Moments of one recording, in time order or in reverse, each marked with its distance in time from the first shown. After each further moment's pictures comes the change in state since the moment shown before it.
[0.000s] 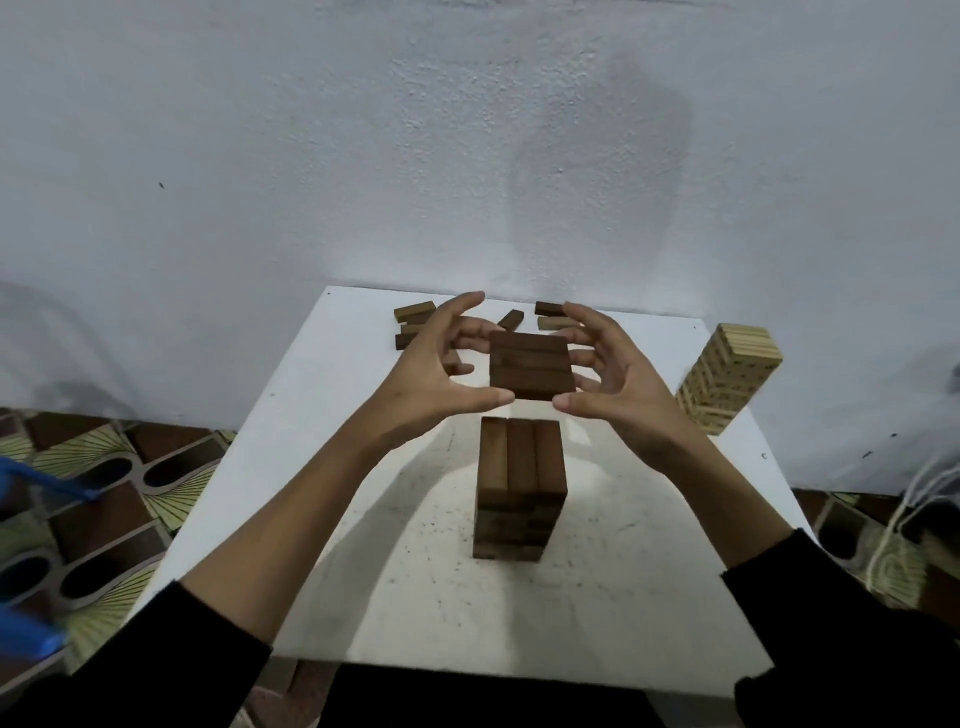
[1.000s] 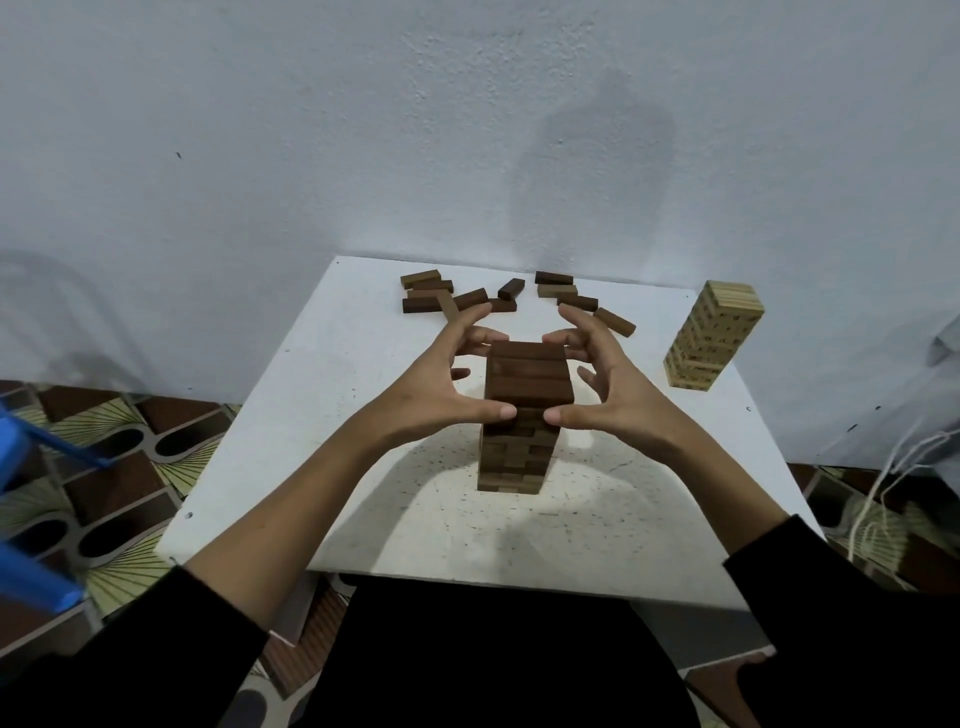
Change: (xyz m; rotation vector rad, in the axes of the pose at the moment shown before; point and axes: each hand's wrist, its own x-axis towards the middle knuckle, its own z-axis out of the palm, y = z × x) left_hand -0.063 -0.003 0.014 0.096 -0.125 -0.064; right_hand -0.057 0.004 0.018 -0.255 -0.142 0.032
